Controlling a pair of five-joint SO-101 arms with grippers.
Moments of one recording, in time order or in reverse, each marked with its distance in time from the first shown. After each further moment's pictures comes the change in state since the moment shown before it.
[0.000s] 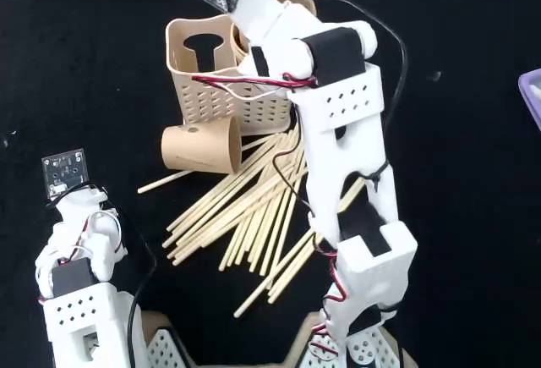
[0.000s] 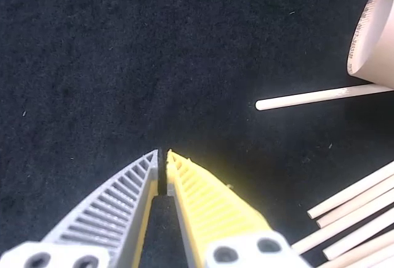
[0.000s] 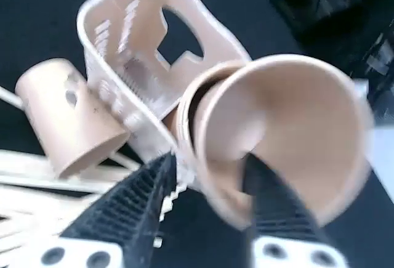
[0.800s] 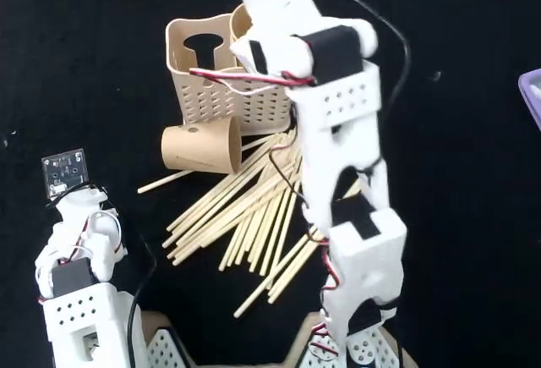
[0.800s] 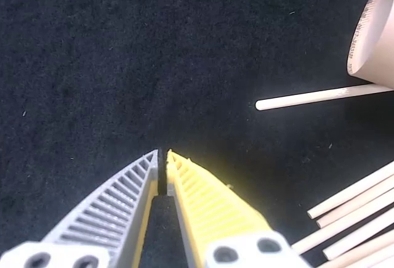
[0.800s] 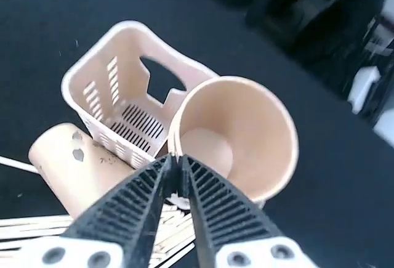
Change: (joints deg) left arm 0.0 0.0 0.0 0.0 0.0; right arm 0.0 6.5 -9.0 0.4 -14.9
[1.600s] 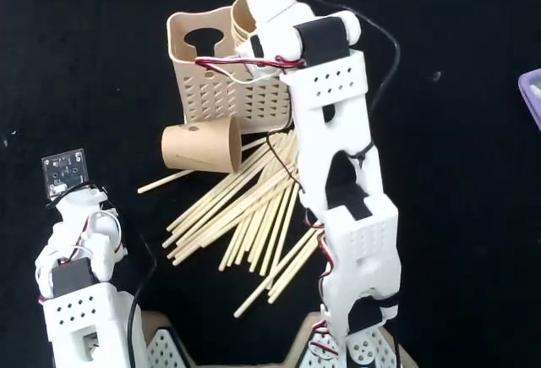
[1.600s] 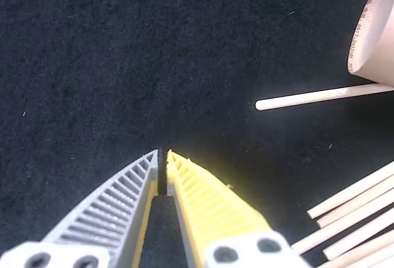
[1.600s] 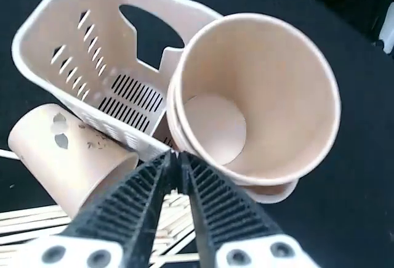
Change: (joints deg) left arm 0.0 0.0 0.0 0.0 0.0; right arm 2.3 6.6 -0.8 0.1 -2.9
